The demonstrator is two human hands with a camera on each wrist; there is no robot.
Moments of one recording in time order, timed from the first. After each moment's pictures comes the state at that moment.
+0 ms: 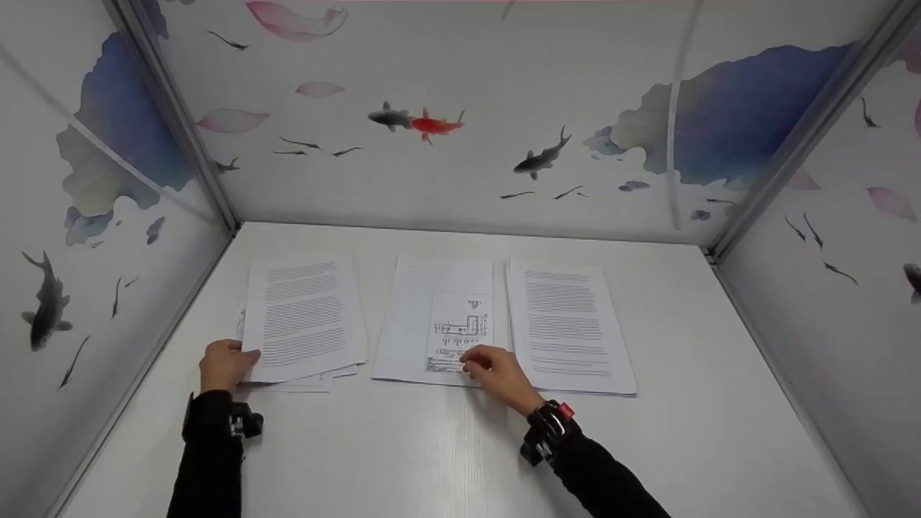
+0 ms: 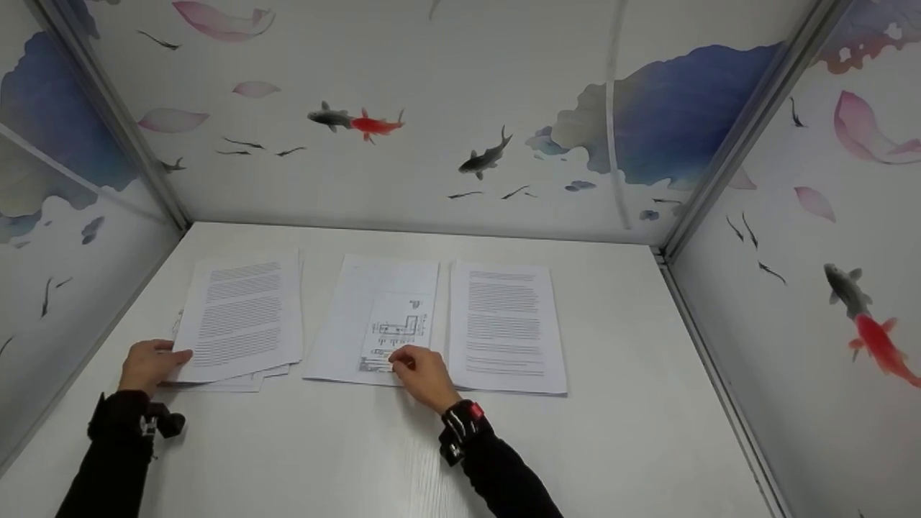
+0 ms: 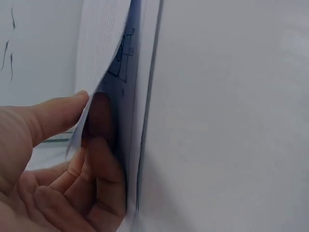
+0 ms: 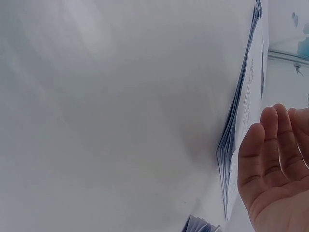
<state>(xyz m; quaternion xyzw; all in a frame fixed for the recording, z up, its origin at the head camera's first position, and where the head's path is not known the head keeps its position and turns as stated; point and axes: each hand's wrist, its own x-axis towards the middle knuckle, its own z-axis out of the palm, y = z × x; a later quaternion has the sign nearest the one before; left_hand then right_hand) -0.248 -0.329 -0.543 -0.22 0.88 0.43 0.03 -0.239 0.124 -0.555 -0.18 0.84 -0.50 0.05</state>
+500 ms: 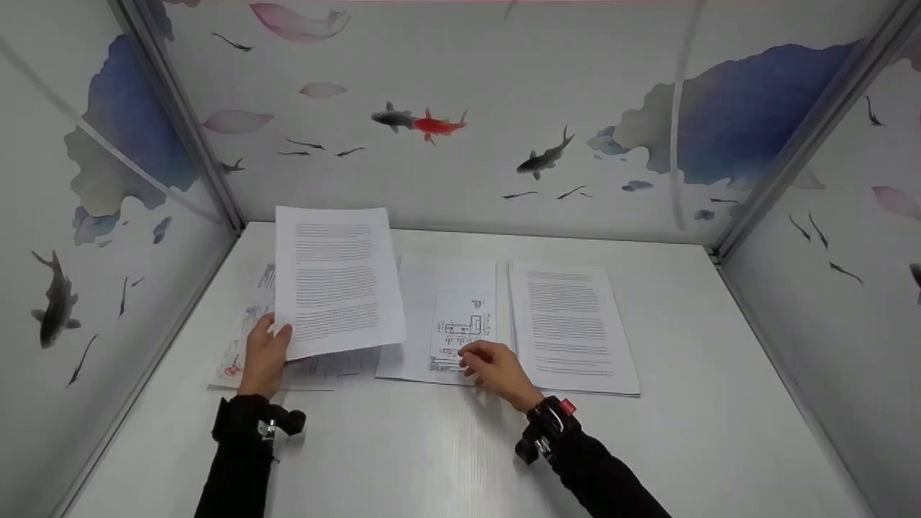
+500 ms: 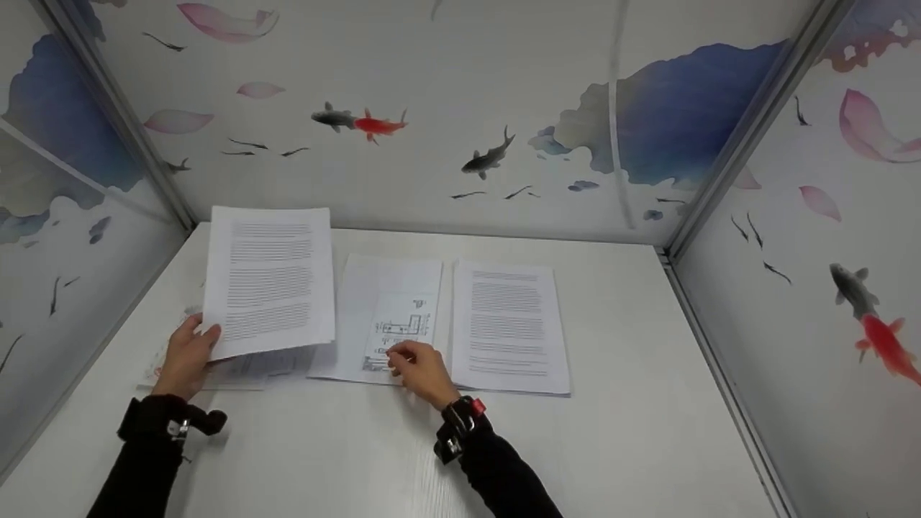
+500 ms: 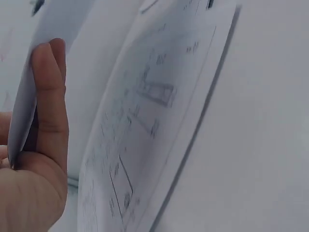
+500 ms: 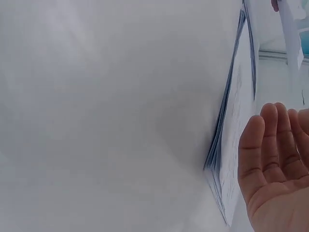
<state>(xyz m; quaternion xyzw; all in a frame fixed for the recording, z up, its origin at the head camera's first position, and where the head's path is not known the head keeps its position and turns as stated) -0.256 -0.269 -0.543 -0.11 0.71 0.69 -0.03 -0.242 0.117 -0.553 -0.12 0.78 -0.60 0.11</state>
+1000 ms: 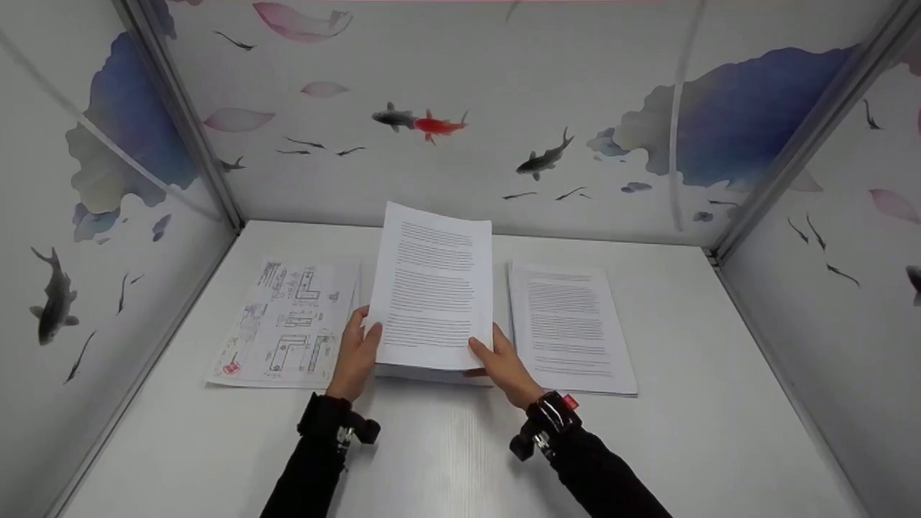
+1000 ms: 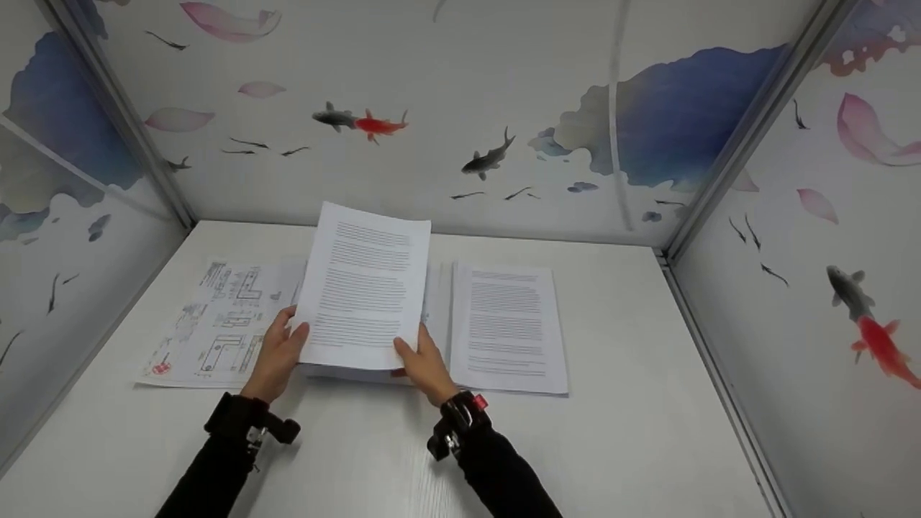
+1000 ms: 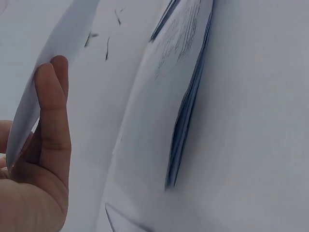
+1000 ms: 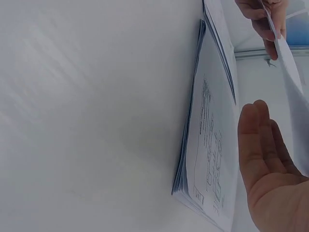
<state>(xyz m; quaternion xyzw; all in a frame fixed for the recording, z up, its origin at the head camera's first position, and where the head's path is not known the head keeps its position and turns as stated) -0.253 -0.138 -0.543 -0.02 0.73 0.68 -0.02 -0.241 0.116 -0.538 -0.07 0.70 -0.70 0.14</state>
